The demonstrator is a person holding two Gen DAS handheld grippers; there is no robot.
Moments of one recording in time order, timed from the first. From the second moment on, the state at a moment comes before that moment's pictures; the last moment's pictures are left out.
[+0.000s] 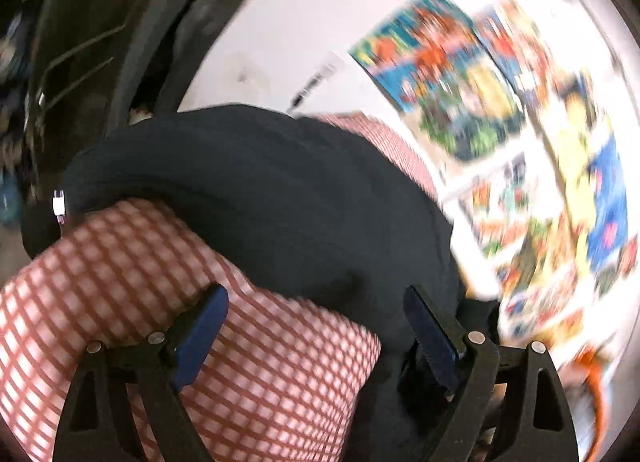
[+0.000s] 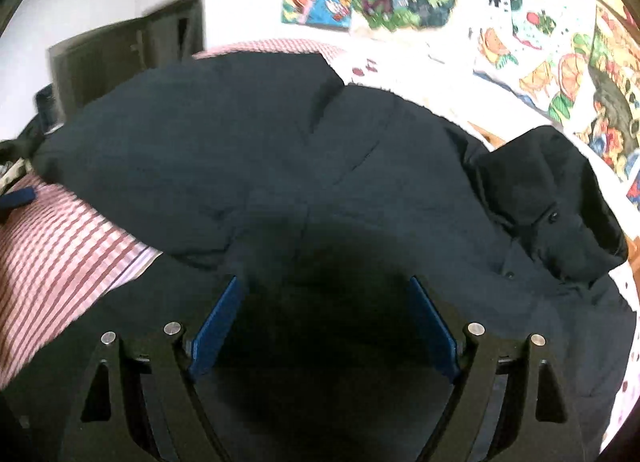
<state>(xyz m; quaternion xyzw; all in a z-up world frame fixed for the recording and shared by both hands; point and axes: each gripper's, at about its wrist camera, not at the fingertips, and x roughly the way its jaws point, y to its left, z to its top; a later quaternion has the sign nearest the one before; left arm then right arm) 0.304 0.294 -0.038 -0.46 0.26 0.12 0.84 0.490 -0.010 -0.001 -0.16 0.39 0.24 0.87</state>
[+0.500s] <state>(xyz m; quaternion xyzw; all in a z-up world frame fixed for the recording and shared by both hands) 0.330 0.336 -0.040 -0.52 0.22 0.20 0.80 0.478 -0.017 -0.038 -0.12 0.42 0.21 0.88</state>
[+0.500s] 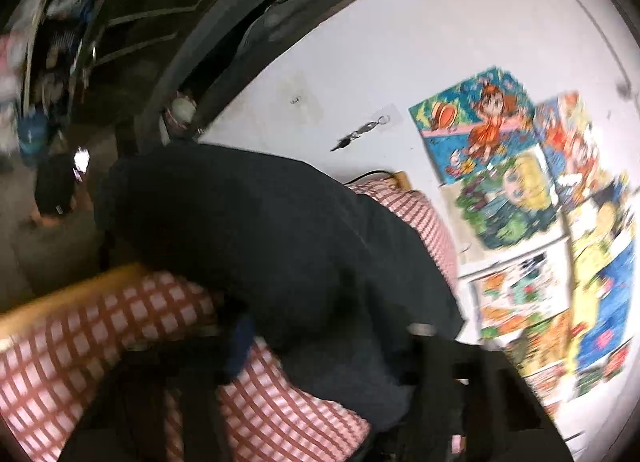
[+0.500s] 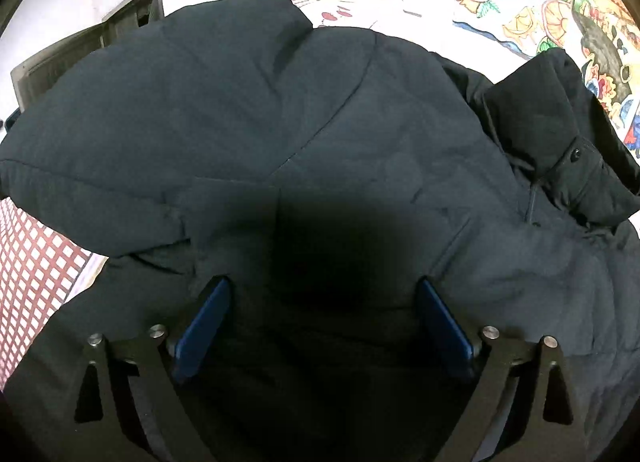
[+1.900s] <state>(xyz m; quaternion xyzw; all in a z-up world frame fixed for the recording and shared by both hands) 0.403 -0.105 0.068 0.19 0.28 -0.26 0.90 0.450 -0.323 0.018 0.14 0.40 0.07 0.90</state>
